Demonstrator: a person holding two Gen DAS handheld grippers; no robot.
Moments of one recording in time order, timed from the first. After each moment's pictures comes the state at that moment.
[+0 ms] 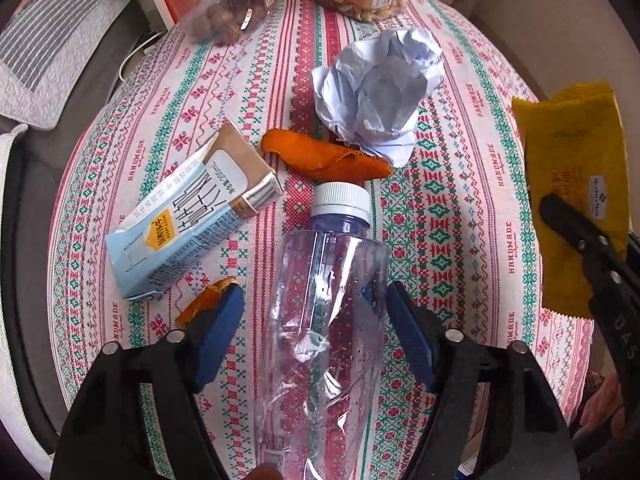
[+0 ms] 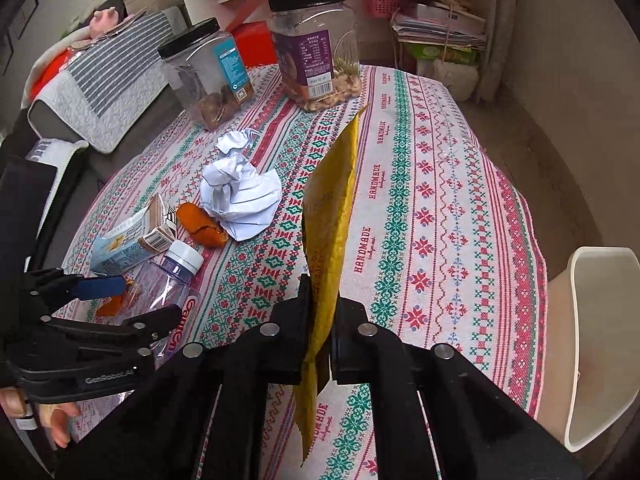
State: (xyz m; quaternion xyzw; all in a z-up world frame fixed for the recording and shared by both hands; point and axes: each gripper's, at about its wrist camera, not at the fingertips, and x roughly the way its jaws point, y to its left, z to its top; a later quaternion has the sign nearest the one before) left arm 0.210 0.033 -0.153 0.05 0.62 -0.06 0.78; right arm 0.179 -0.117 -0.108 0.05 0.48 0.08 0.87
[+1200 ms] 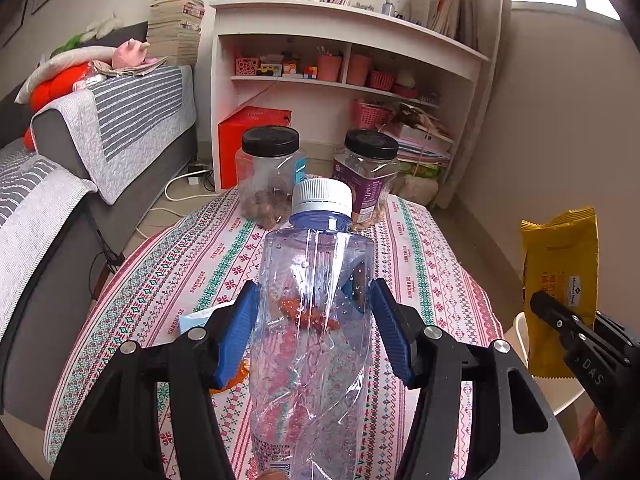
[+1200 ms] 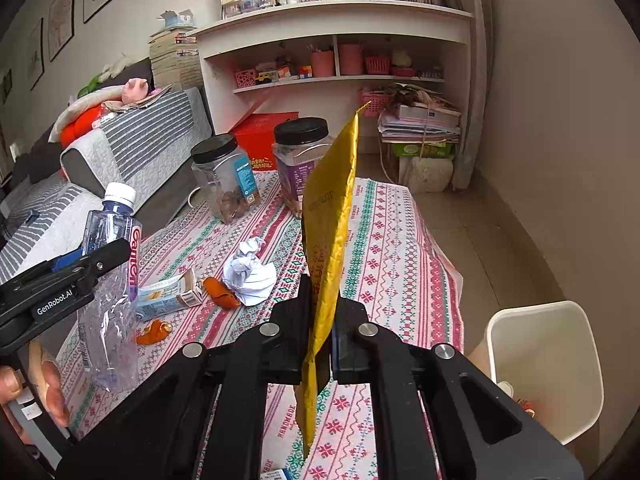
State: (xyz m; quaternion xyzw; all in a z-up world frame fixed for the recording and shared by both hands) left arm 0.133 0.047 -0.017 -0.05 0.33 -0.03 0.94; right arm 0.114 -0.169 -0.018 0.04 0.33 0.07 0.94
